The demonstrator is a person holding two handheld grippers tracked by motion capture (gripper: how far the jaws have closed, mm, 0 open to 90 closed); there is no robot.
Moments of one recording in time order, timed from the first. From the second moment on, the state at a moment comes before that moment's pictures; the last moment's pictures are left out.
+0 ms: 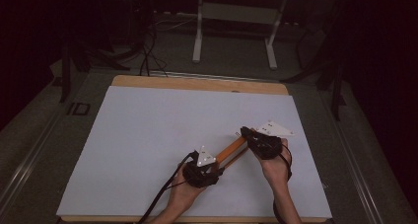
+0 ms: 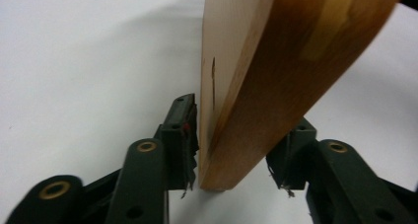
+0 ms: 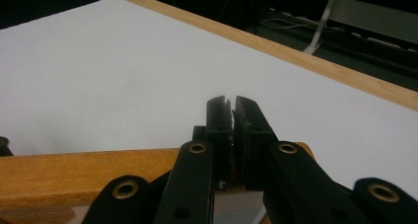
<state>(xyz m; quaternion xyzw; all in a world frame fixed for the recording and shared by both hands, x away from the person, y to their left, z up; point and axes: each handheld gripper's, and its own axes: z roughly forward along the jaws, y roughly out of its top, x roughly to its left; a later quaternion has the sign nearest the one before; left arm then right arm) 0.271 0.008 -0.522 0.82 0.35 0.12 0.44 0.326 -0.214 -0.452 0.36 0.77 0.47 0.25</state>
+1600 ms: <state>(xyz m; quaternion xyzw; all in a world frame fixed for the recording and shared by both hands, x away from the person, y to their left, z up) 0.321 0.087 -0.408 0.87 0.24 0.07 0.43 0.323 -0.203 -0.443 0.30 0.80 0.46 0.23</state>
